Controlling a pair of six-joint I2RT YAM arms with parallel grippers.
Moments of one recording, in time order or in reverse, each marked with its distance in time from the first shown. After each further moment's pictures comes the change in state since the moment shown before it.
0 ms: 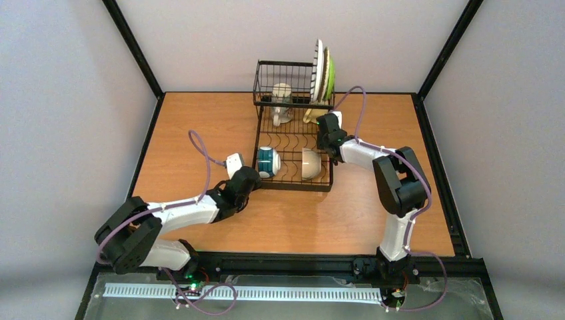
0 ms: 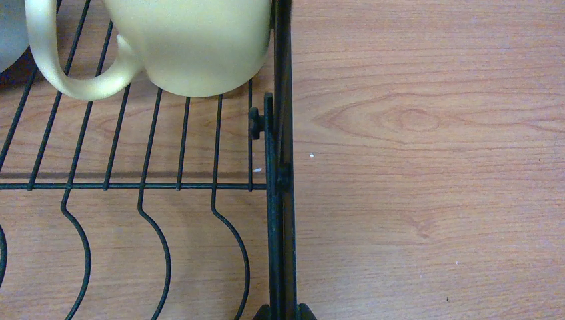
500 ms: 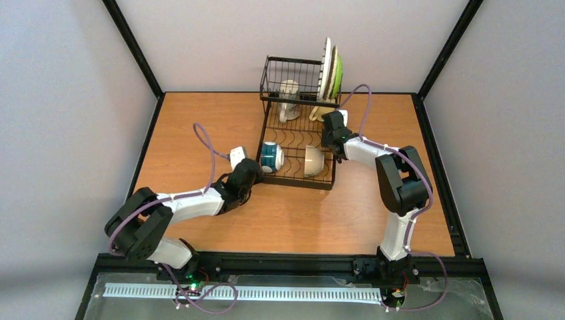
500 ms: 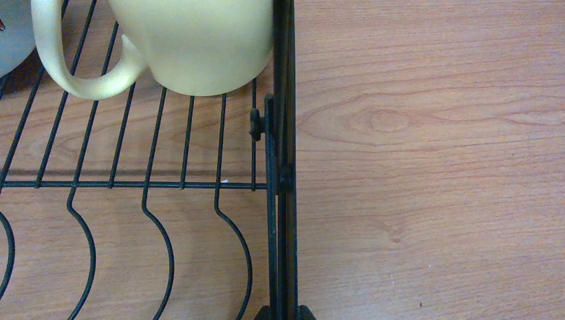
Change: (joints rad) left arm 0.057 0.103 0.067 0.070 0.056 0.067; right arm -0.043 0.001 0.010 -0.014 -0.005 0.020
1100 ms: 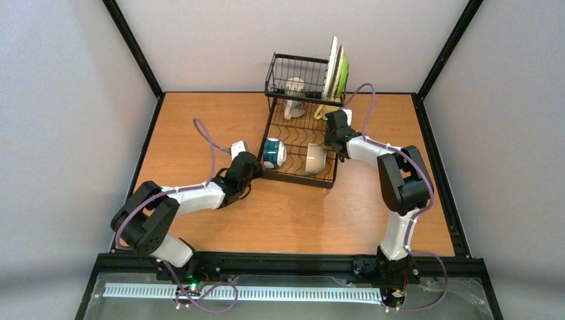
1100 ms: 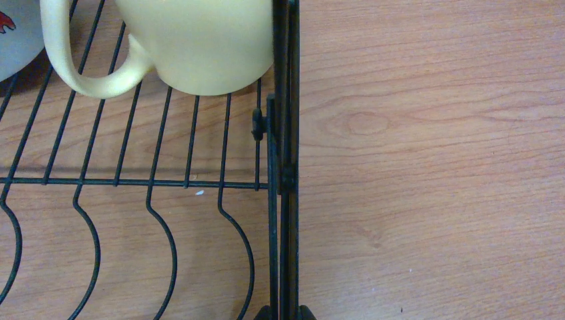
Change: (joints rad) left arm 0.071 0.057 0.034 0.060 0.109 0.058; right arm -0.027 -0.001 0.000 0.000 -0.005 0.014
